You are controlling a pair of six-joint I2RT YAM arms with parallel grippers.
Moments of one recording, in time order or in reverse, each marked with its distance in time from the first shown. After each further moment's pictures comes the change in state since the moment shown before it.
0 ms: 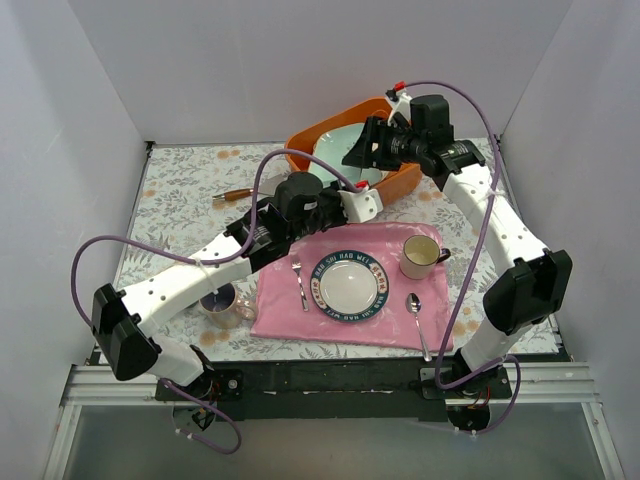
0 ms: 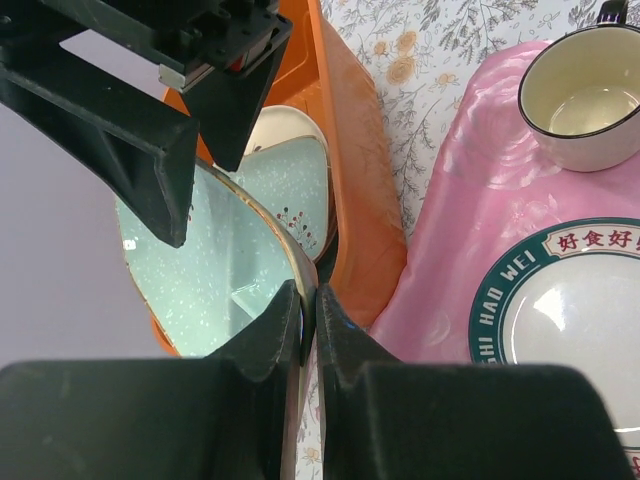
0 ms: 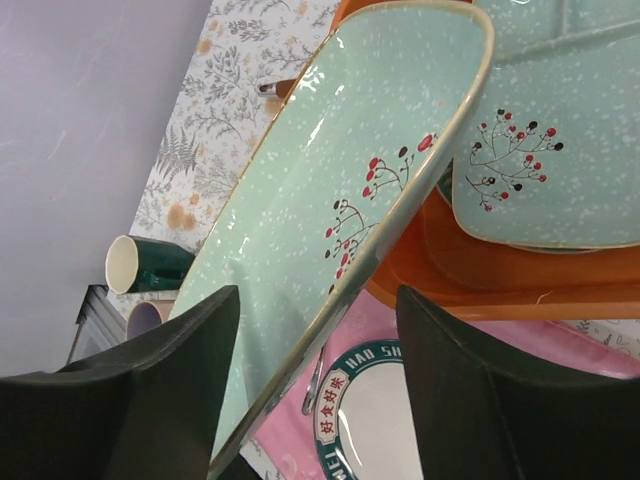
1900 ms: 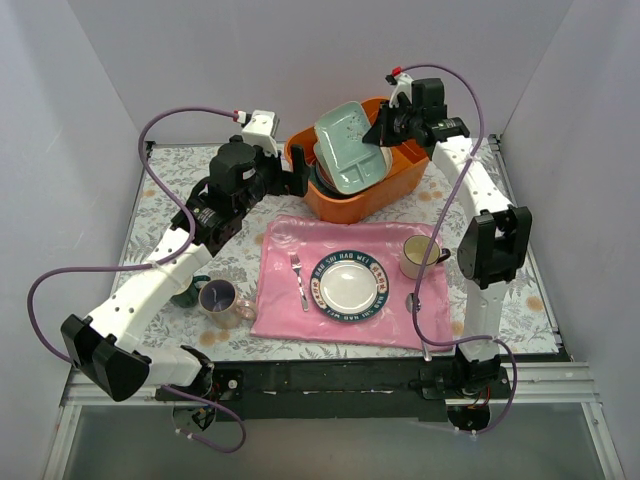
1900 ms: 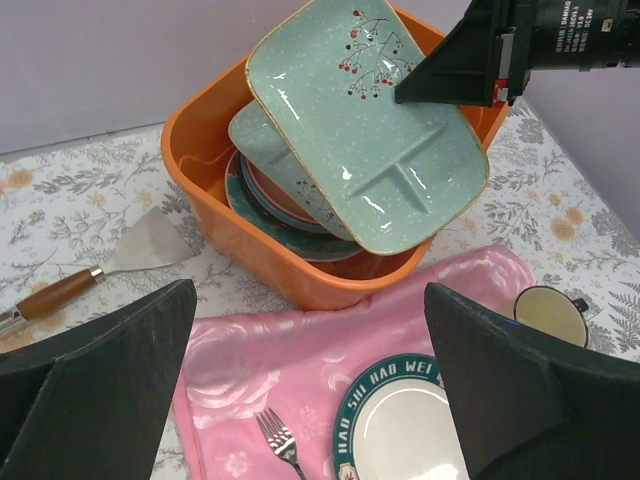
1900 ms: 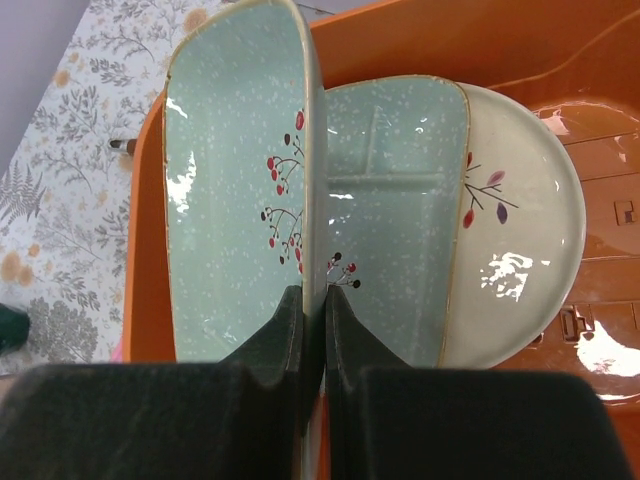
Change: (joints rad) left arm 0.306 -0.127 0.018 -0.055 -0.101 -0.889; right arm -0.120 0.371 0.322 0.032 0.002 -0.257
